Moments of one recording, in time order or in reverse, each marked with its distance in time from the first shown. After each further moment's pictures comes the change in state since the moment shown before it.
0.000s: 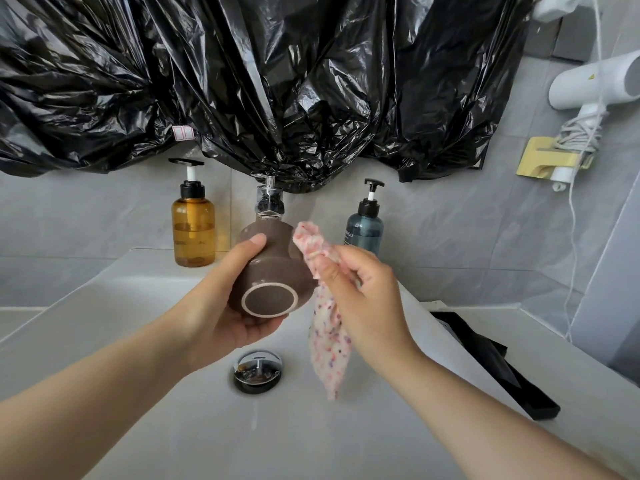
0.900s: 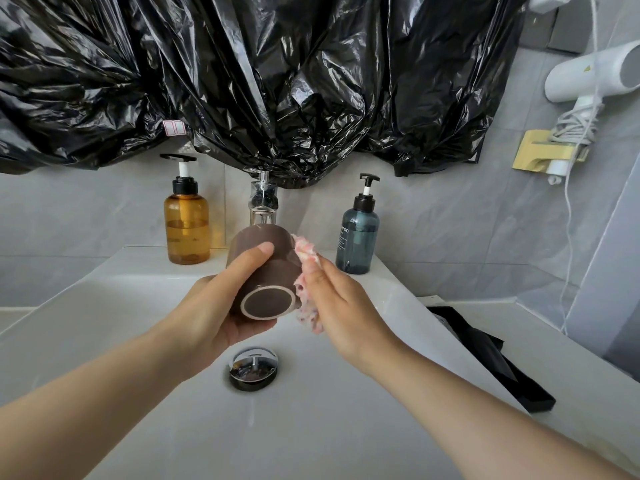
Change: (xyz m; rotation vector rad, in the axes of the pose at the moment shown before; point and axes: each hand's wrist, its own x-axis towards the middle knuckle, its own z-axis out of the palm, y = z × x) left_hand 0.001 -0.007 0.002 0.165 0.085 0.026; right_hand -0.006 -0.009 0.006 0.120 -0.284 0.376
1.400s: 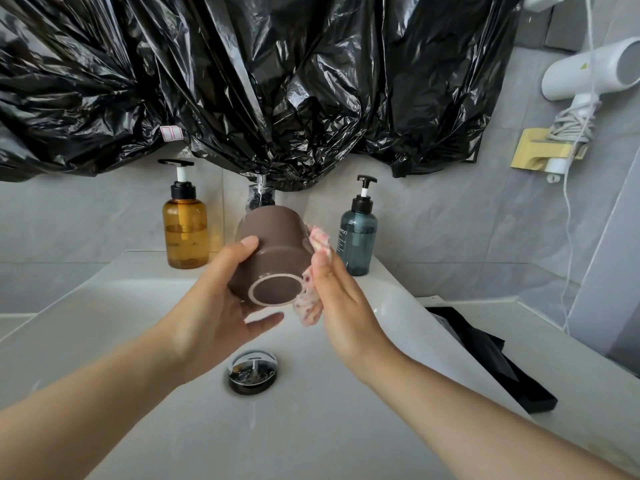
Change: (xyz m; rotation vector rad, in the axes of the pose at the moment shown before) left_hand 0.003 0.000 -0.004 -0.111 -0.205 0.012; right_hand -0.006 -0.015 0.003 0.329 -0.010 -0.041
